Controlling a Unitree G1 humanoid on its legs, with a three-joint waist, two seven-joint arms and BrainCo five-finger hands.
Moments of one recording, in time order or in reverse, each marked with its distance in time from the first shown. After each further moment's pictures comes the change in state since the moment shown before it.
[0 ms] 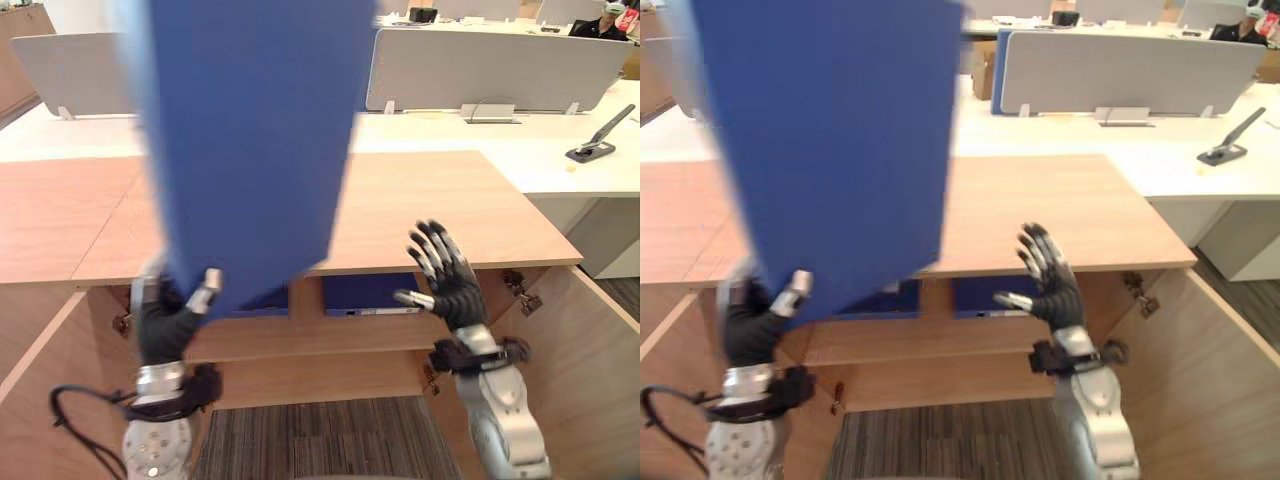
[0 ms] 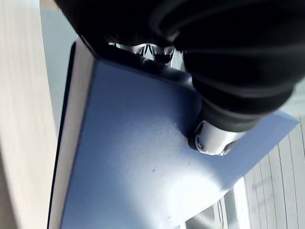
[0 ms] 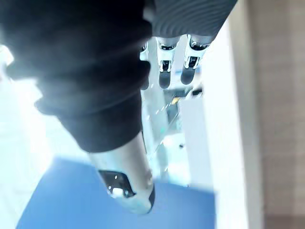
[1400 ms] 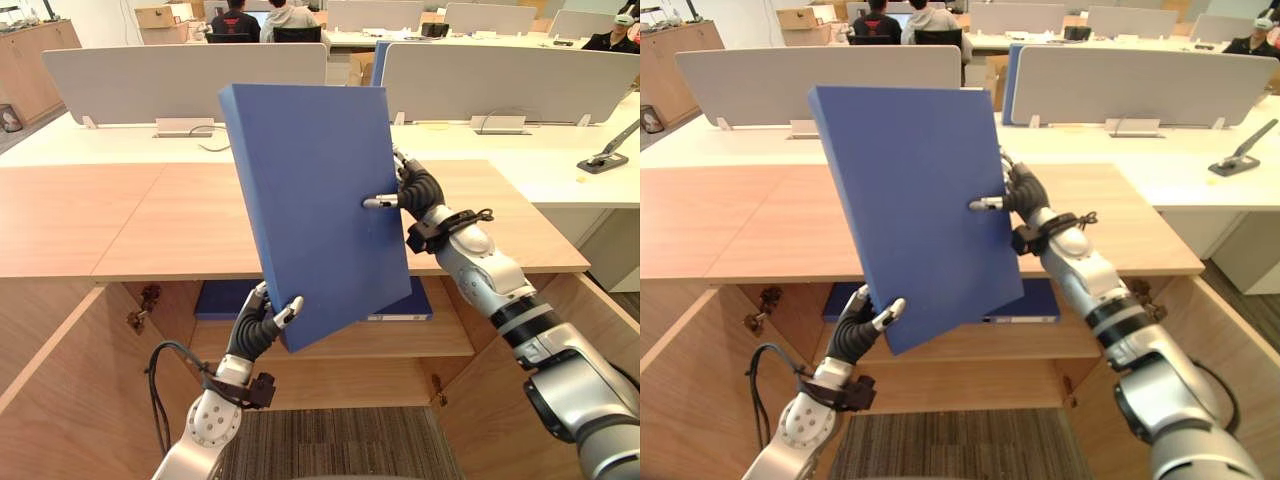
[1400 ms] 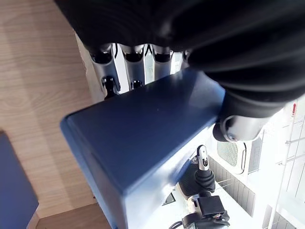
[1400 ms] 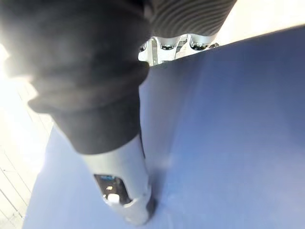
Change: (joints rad) left arm -0.150 0.179 -0.284 0.249 -0.119 0.072 0.039; right arm -0.827 -0.274 0.374 0.727 0.364 0.079 -0.108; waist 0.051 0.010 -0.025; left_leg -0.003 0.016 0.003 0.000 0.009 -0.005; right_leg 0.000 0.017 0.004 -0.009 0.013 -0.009
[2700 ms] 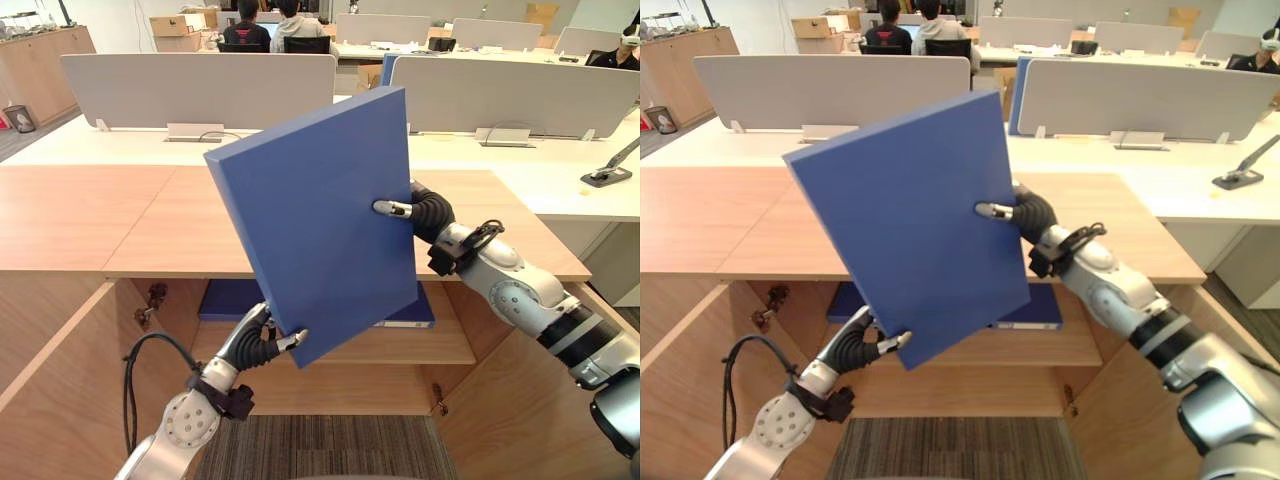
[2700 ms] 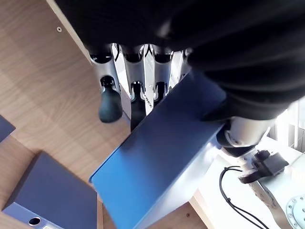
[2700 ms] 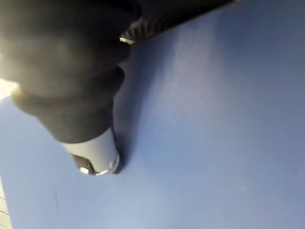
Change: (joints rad) left arm 0.003 0.158 0.081 0.001 0.186 0.020 -0.138; right arm 0.084 -0.290 0.230 -0.289 0.387 0.001 0.109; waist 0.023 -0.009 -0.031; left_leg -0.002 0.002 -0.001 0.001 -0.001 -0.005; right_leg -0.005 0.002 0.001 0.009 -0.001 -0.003
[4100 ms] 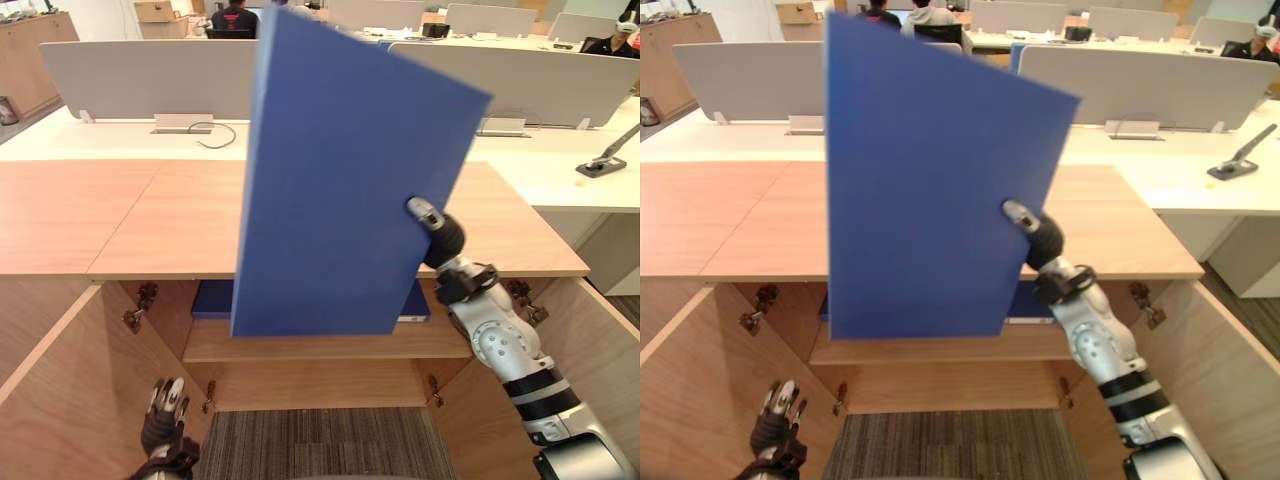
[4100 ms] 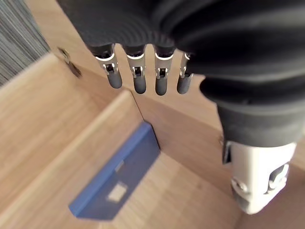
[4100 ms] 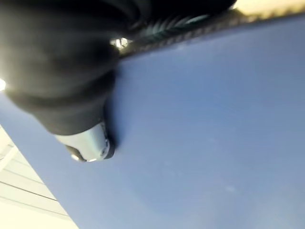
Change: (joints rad) left arm 0.145 -0.454 0.561 0.757 -0.859 0.002 -0.037; right arm 0.361 0.332 -0.512 -0.120 -0.034 -0.005 0.190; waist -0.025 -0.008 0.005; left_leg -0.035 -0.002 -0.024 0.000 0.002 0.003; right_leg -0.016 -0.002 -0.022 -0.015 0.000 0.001
